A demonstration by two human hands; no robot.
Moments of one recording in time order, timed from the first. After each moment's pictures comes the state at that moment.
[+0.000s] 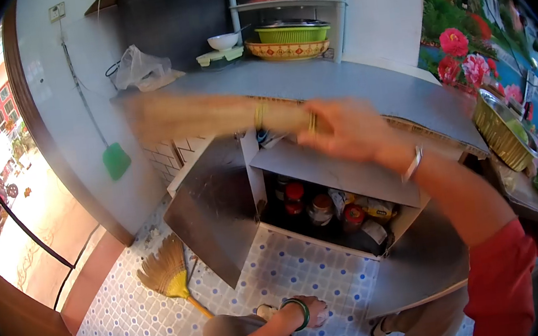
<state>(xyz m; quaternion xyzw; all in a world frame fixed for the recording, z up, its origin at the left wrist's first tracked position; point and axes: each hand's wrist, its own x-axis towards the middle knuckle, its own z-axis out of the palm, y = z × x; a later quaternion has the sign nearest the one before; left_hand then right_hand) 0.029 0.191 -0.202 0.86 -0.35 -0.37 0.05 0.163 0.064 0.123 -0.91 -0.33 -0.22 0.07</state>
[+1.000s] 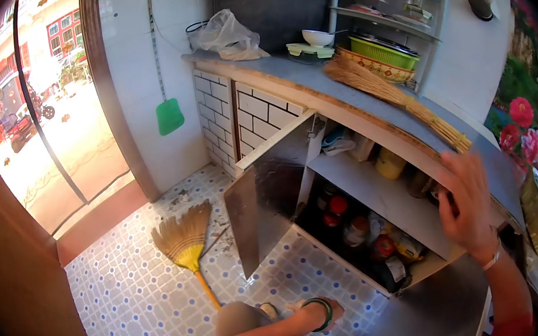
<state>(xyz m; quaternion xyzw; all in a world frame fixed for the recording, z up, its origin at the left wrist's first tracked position) 0.058 0.192 -0.165 0.86 -0.33 -0.38 0.11 0.118 0.017 0.108 -0.79 -0.45 -0.42 -0.05</state>
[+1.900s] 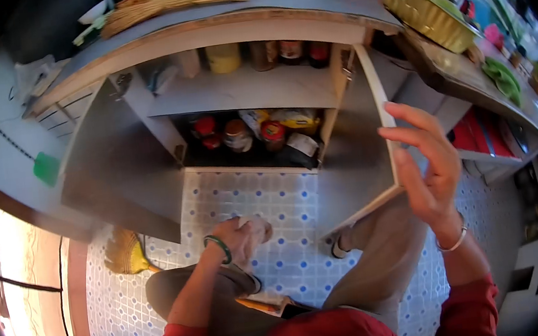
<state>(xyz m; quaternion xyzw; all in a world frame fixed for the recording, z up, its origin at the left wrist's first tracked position) 0.037 0.180 -0.207 0.91 -0.11 -0.29 0.27 -0.069 -0.131 0.027 -0.88 -0.15 -0.35 0.27</state>
